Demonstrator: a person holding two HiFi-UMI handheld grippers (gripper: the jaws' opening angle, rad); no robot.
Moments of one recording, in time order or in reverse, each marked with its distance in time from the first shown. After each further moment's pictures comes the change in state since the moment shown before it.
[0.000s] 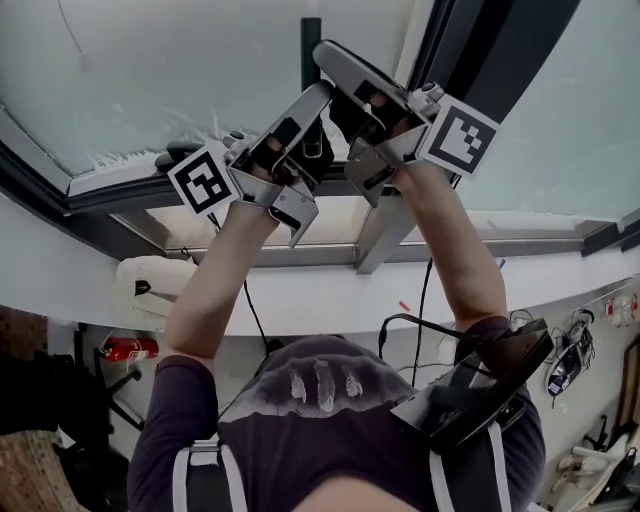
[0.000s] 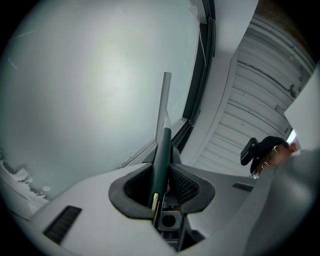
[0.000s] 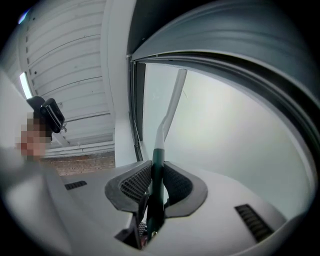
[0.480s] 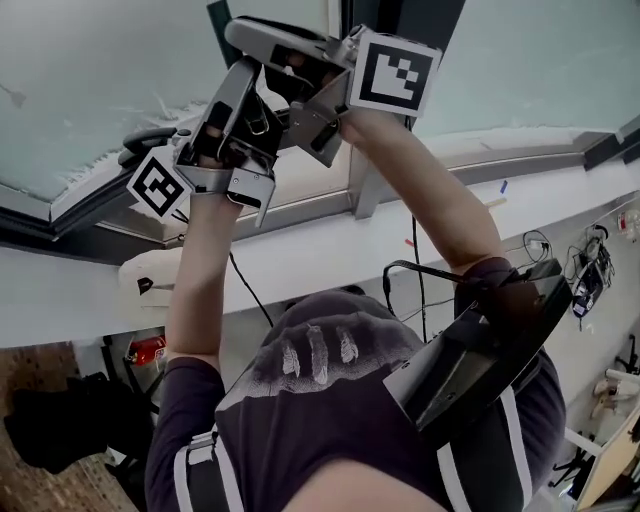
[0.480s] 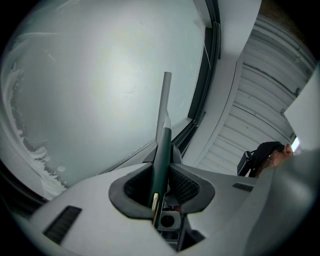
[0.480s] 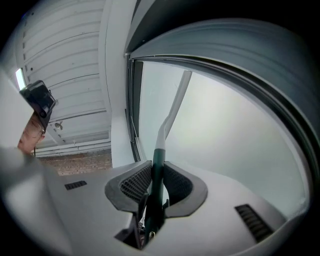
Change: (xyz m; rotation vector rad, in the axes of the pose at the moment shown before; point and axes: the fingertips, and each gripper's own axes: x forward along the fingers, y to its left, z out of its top) left arm -0.037 0.016 -0.030 -0.058 -0.014 0.055; right arm -0.020 -0.001 -0.042 0.022 0.006 -0.026
